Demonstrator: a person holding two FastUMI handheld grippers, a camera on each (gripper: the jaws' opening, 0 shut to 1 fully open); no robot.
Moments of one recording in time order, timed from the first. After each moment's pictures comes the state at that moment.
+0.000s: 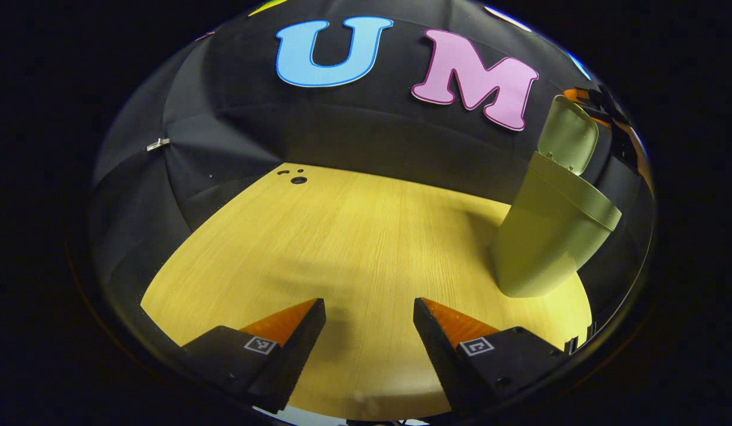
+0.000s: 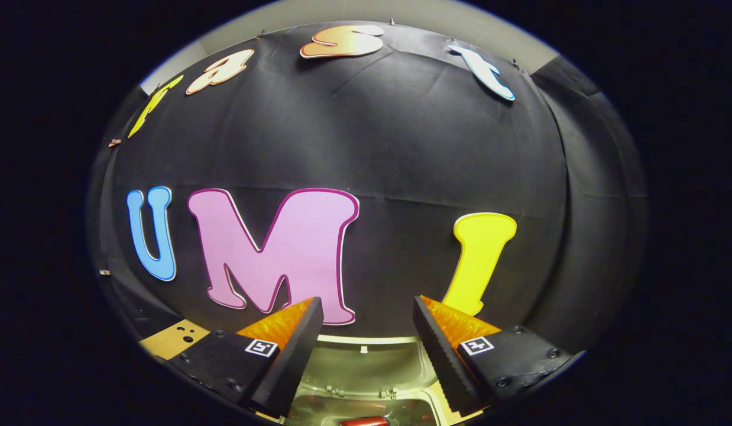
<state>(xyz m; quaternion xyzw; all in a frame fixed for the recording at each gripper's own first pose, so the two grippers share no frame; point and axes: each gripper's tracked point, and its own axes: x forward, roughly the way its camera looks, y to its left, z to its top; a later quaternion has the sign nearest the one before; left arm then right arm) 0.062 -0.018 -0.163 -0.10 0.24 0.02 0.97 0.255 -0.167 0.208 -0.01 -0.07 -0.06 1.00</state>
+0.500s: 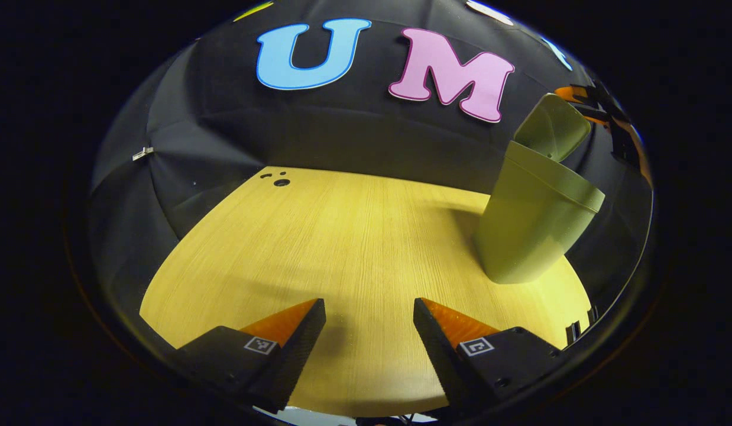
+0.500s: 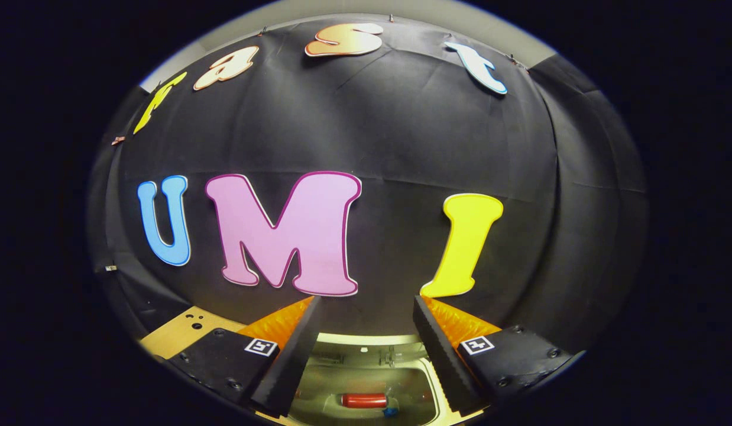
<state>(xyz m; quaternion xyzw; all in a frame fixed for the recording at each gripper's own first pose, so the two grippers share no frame) 0.046 -0.024 -0.168 -0.08 0.24 -0.02 0.97 0.196 -0.161 0.171 -0.01 -0.03 -0.06 1.00</state>
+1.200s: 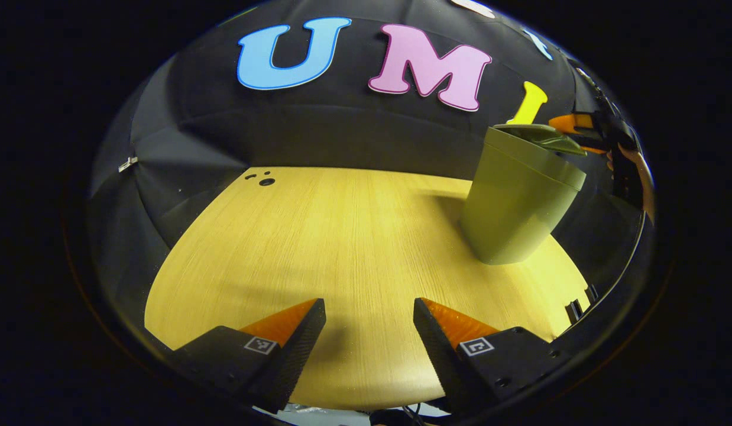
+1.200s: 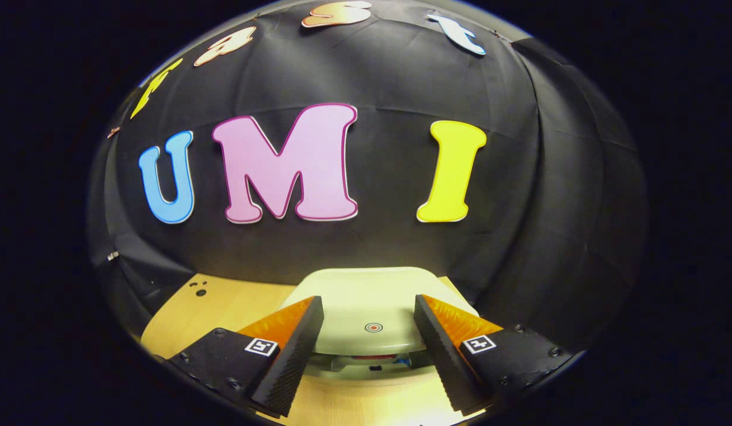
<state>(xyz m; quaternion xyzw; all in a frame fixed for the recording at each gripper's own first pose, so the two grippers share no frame) 0.031 -0.026 -0.170 -0.04 0.25 -0.07 0.97 0.144 -0.148 0.040 0.01 0.08 -0.07 0.99</state>
